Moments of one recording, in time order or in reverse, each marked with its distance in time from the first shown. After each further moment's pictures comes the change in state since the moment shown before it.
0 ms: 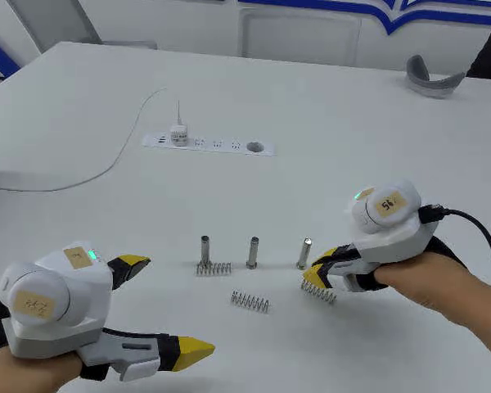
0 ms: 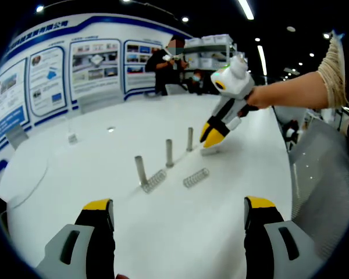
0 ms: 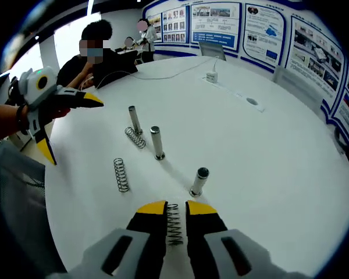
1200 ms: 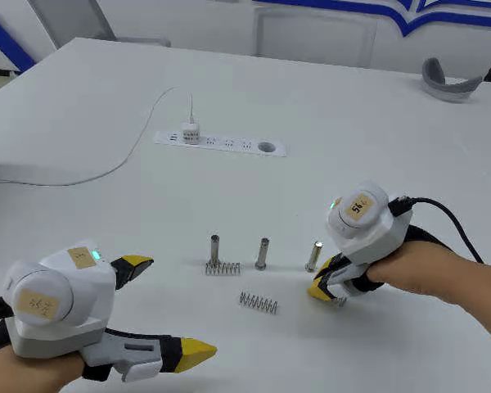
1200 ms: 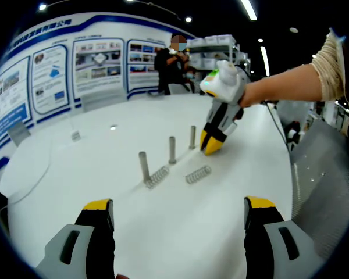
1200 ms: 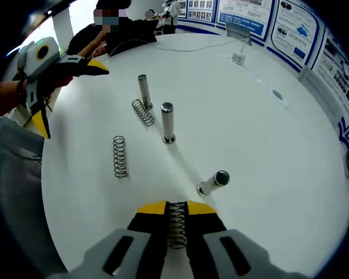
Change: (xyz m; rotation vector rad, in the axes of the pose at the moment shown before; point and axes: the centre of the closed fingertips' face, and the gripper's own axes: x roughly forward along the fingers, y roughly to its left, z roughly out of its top) left arm -0.006 0.002 -0.005 -0.014 0.002 0.016; right arm 0.020 0.004 -0.016 -0.143 0.191 0.079
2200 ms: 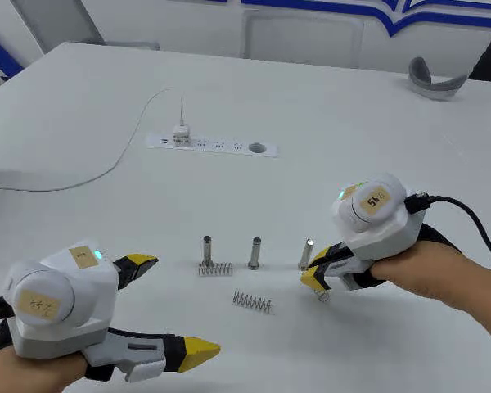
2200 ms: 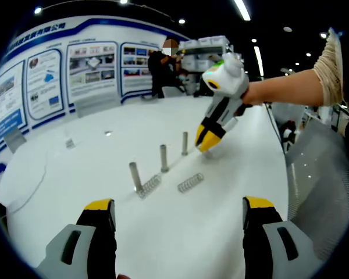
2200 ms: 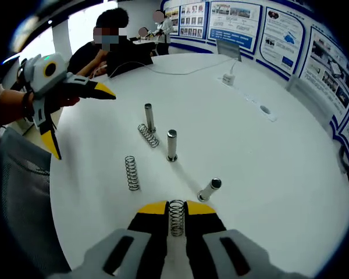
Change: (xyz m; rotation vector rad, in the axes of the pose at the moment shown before) left arm 0.005 -0.011 0.013 0.029 -0.017 -0.037; right arm -0.031 0.007 0.019 0.038 -0.146 -0.045
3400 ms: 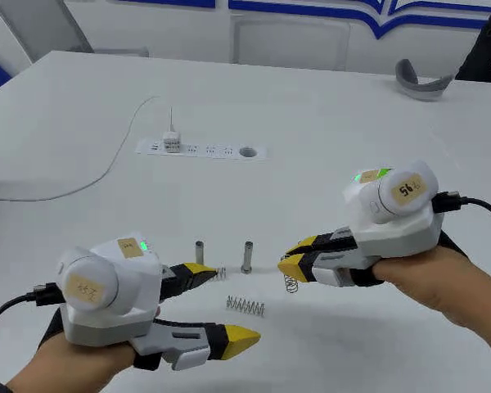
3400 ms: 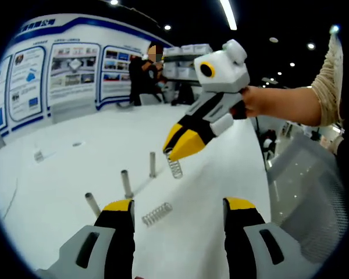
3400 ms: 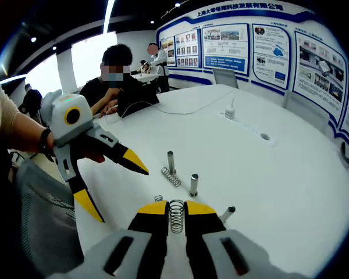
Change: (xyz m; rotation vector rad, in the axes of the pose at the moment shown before) left arm 0.040 -0.048 0.036 -0.010 -0.053 -0.181; right arm -0.037 0.032 0.053 0.076 -0.255 0.041
